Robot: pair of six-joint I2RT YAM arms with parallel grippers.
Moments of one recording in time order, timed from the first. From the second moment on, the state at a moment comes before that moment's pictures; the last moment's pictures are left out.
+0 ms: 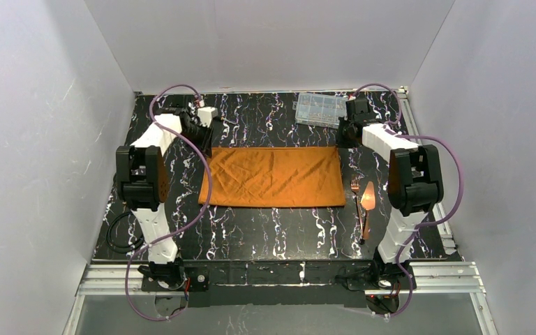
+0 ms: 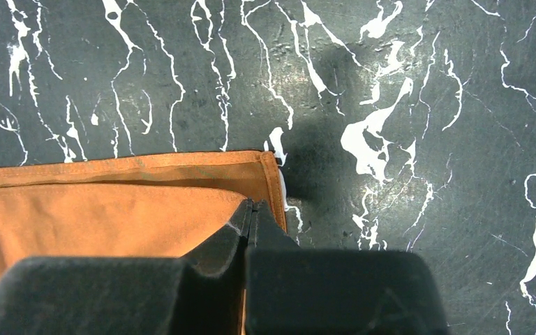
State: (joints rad) left arm -0.05 1.99 1.56 -0.81 0.36 0.29; right arm 0.19 1.89 1.32 -0.35 0.00 0.34
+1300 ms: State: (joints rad) left arm -0.14 1.83 1.35 -0.90 0.46 0.57; right arm 0.26 1.63 1.11 -0.35 -0.10 0.44
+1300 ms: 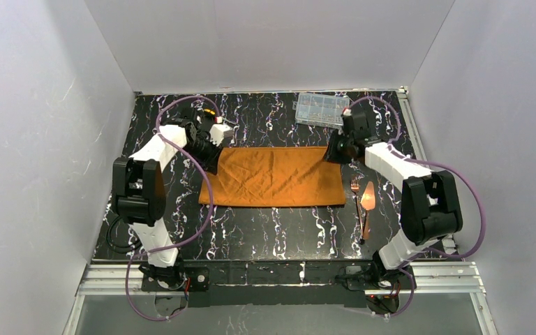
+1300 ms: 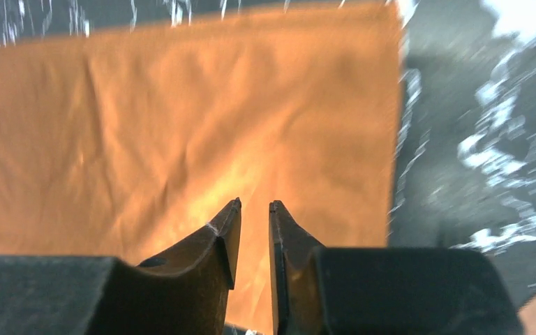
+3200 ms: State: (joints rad) left arm -0.56 2.10 1.41 -0.93 0.73 0.29; right arm 0.50 1.96 1.11 -0.58 -0.75 0.39
